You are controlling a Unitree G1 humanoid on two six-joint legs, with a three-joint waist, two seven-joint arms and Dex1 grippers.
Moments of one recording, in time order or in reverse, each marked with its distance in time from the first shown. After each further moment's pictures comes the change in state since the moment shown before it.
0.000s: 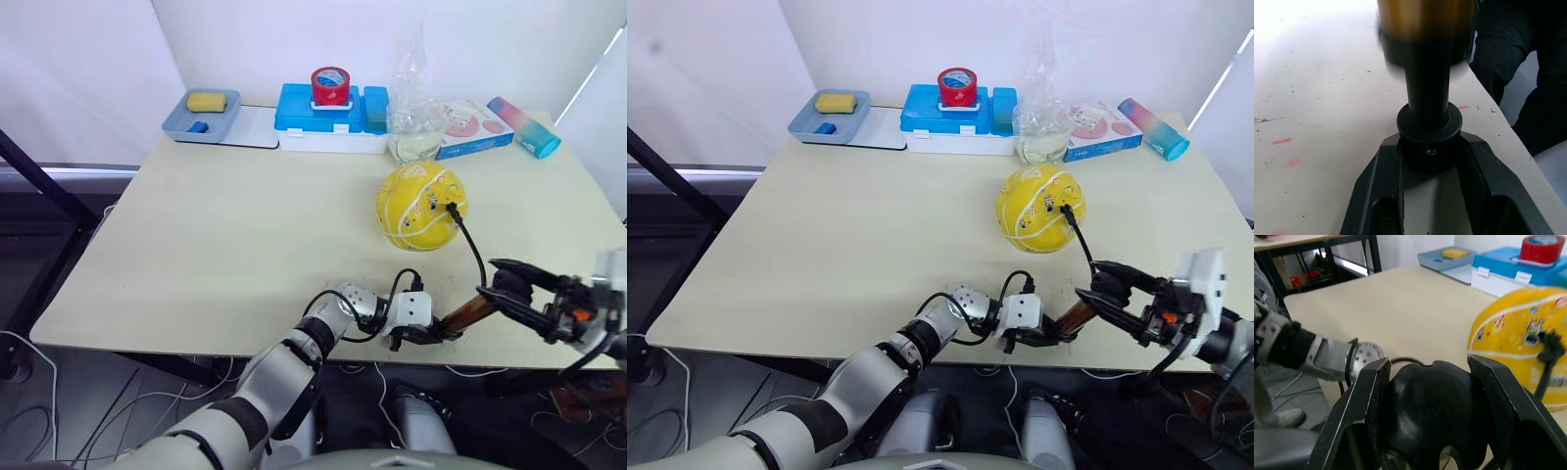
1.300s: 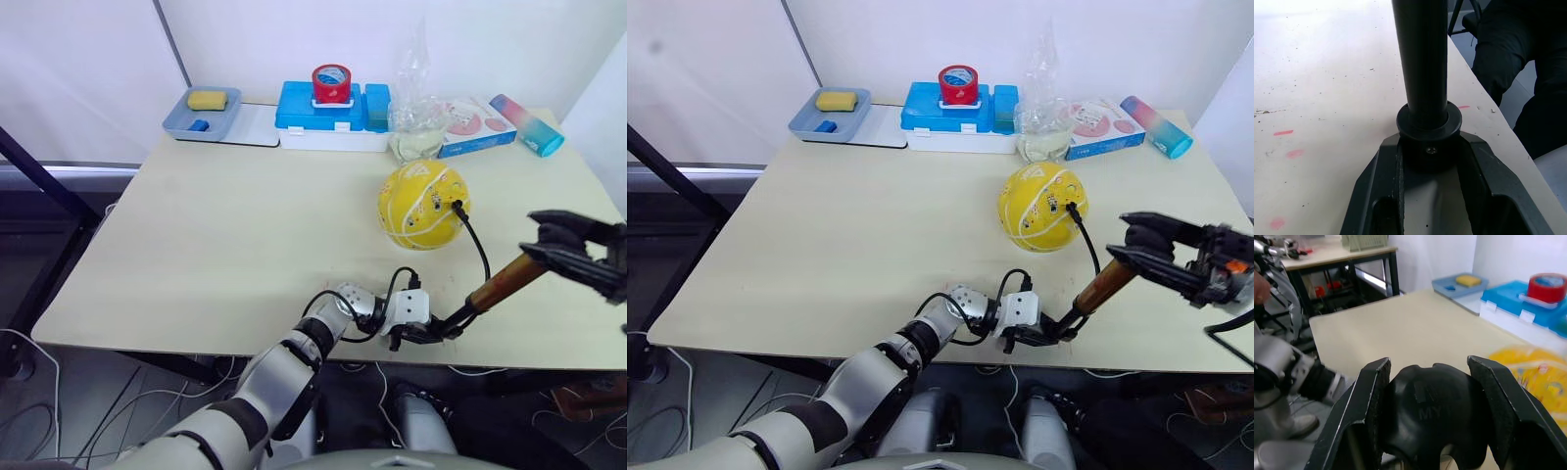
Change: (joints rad) left arm 0.004 0.000 0.022 0.004 -0.018 0.005 -0.014; right arm -0.145 -0.202 -0.262 -0.002 0.317 0.271 0.033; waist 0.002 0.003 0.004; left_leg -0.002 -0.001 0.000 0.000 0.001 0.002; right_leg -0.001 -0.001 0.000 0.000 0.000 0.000
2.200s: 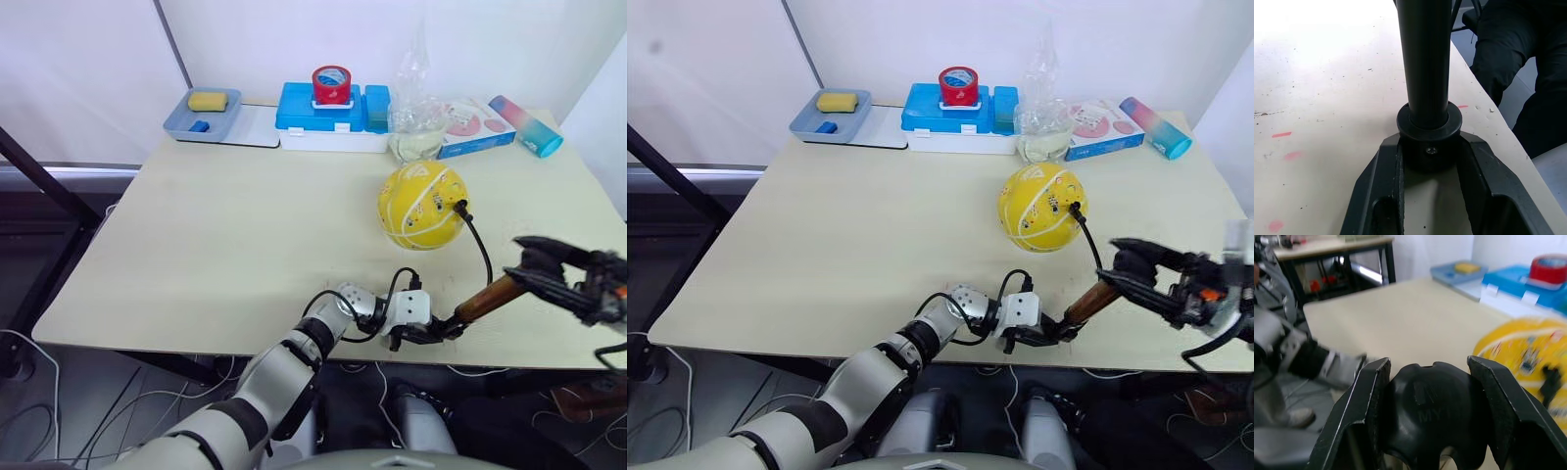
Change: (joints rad) left arm 0.000 0.000 -0.004 -0.005 0.011 0.002 0.003; right arm 0.036 0.054 -0.003 0.008 0.010 -0.067 0.015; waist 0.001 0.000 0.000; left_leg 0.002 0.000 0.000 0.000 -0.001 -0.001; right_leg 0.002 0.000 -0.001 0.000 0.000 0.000
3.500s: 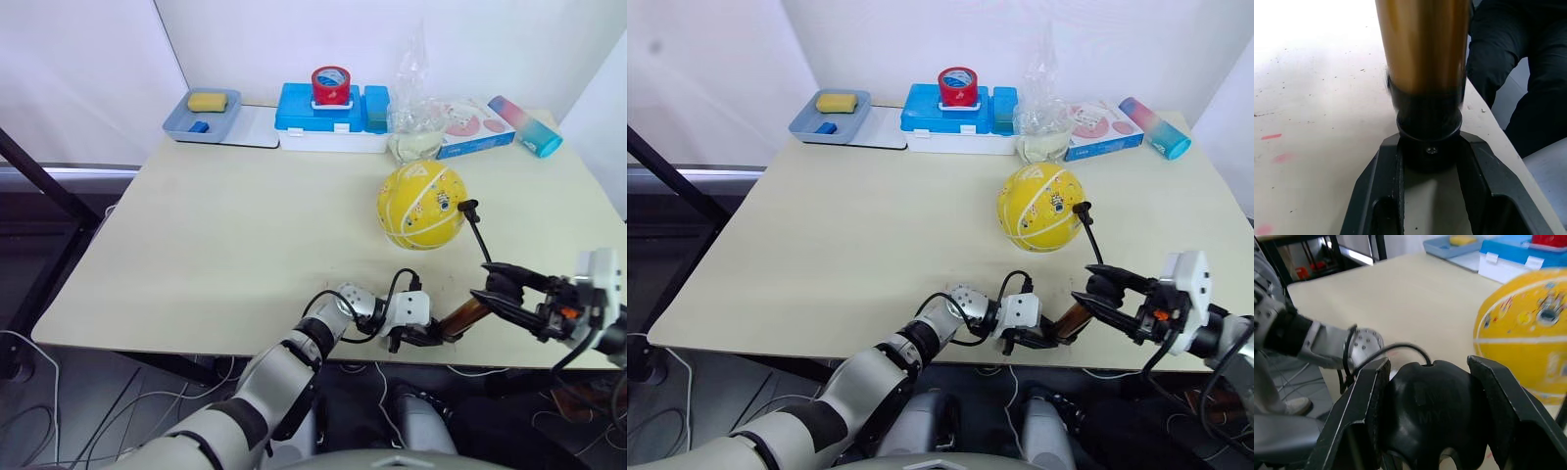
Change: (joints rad) left arm 0.001 0.001 0.002 -0.001 -0.003 0.005 -0.029; right arm 0.054 0.085 0.195 0.015 -0.225 -0.137 -0.021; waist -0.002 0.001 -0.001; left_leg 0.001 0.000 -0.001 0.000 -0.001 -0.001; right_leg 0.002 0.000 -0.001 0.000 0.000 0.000
